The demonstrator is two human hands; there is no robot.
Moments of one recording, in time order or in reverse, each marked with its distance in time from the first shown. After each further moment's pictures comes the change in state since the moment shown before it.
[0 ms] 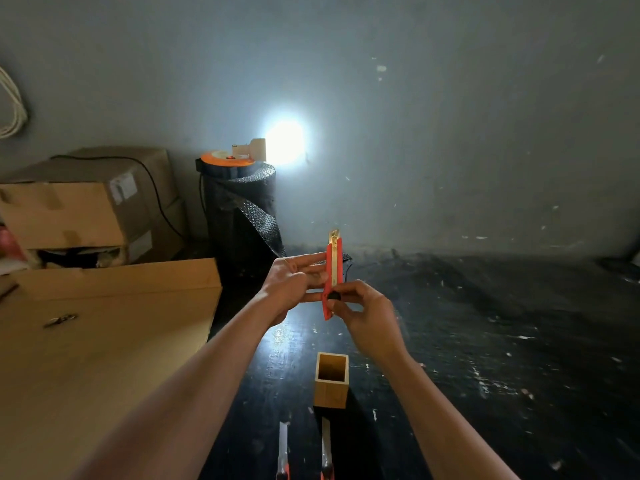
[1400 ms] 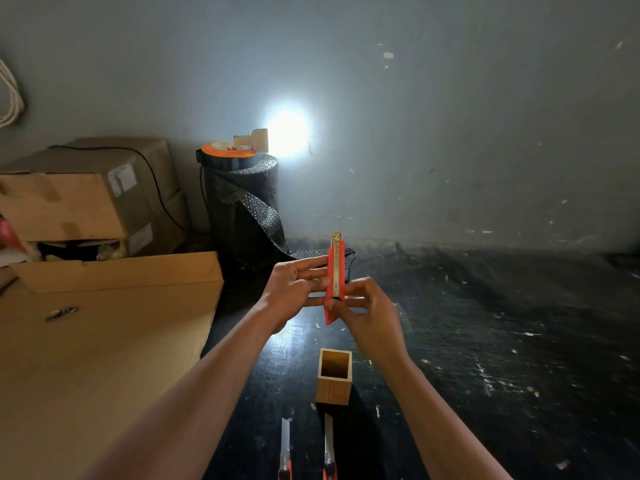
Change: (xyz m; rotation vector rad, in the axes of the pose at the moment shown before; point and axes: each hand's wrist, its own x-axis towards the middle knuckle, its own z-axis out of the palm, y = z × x) left_hand -0.001 -0.016 -0.005 0.056 -0.002 0.030; right_hand 0.004 0.011 0.009 0.117 0.055 0.045
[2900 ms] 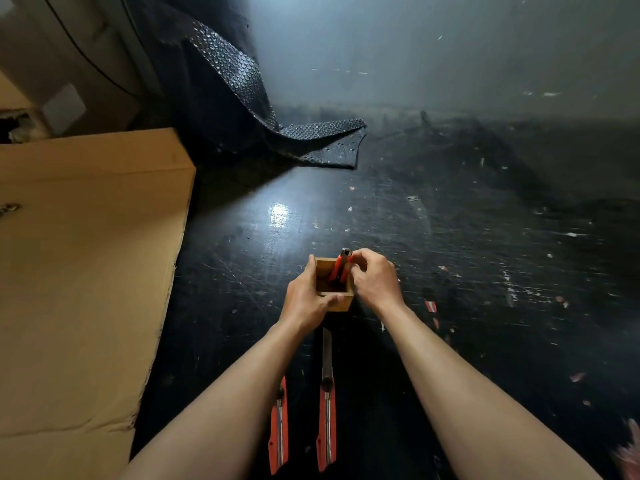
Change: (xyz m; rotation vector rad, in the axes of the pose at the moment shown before) left_hand 0.028 -0.251 0.049 0.499 0.016 -0.384; right_hand 0.040 0.207 0.054 -0.328 -0.147 0.367
